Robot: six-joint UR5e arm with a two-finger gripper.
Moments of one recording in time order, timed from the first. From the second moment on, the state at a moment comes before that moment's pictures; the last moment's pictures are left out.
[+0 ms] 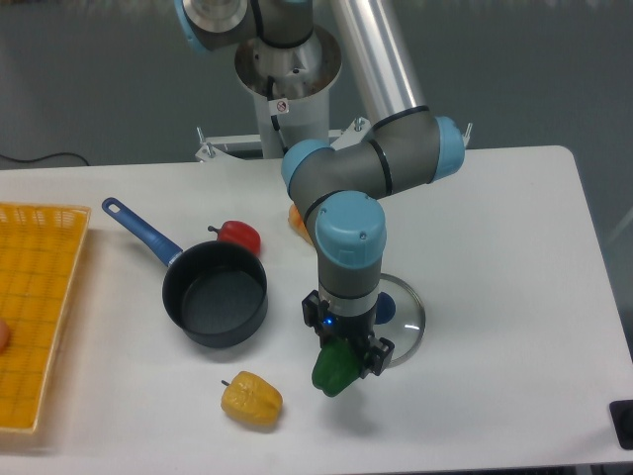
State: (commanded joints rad) arm 2.42 -2.07 -1.49 -0.95 1.47 1.05
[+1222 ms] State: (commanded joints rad) arm 2.39 -2.05 -1.50 -1.03 1.48 1.06
